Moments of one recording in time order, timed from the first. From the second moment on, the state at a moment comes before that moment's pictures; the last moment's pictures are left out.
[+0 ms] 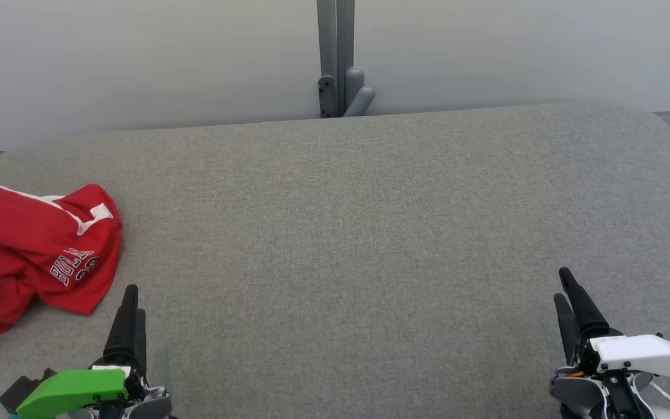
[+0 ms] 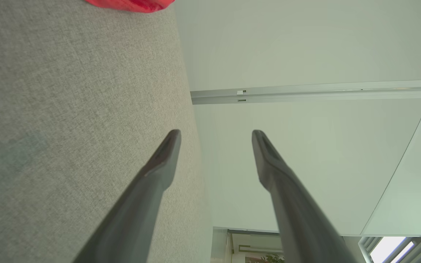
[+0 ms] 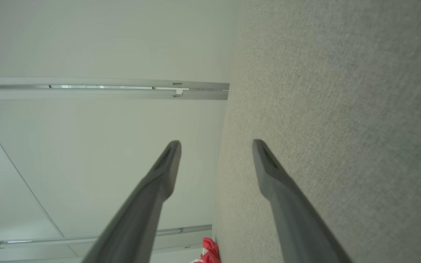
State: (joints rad) left arm -0.05 0.04 0.06 0.28 -1.56 -0.13 0.05; right arm -0.05 -0.04 -0.08 0.25 1.51 0.12 0.05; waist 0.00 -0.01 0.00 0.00
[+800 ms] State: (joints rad) left arm -0.04 0.04 0.01 0.24 -1.14 -0.10 -0.04; right arm -0.02 -0.04 -0.06 0.13 1.00 0.12 -0.04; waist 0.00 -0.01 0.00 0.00
